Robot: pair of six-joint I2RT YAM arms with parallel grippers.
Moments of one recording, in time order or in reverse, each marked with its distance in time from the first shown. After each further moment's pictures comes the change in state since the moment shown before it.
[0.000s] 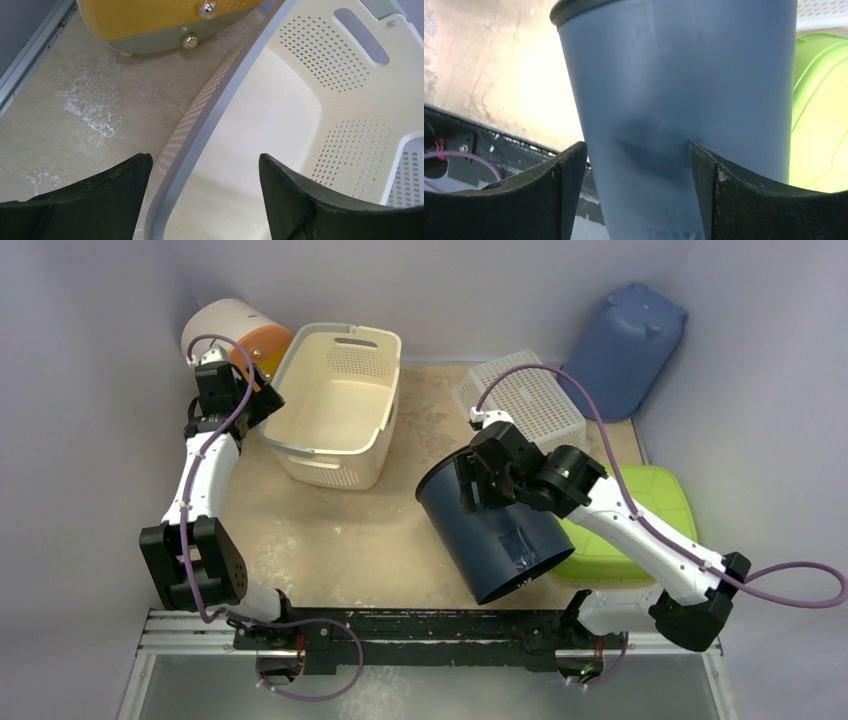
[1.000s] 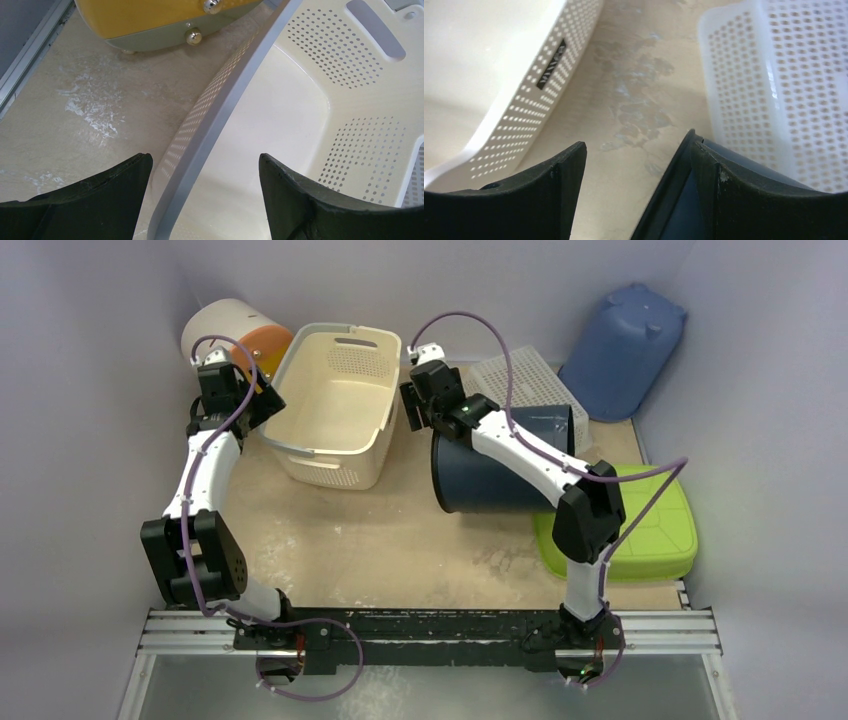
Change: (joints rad) left arm 0.000 0.027 0.000 0.004 -0.001 0.019; right arm -0.162 0.628 0.304 0.624 0.194 -0.344
